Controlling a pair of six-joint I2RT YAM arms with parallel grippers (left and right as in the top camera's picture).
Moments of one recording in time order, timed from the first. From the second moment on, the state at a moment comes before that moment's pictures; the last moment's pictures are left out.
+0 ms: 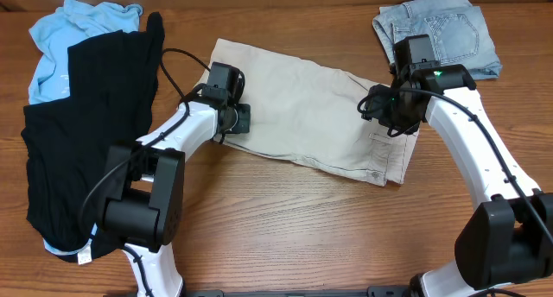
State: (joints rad) left arm -0.26 2.00 1.26 -0.47 0.04 -0.21; right arm 0.14 1.73 1.43 -1.00 -0.12 0.46
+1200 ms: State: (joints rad) left arm -0.06 2.07 1.68 -1.10 0.18 -0.15; right arm -0.09 1.73 1.18 -0.80 -0.37 0.25
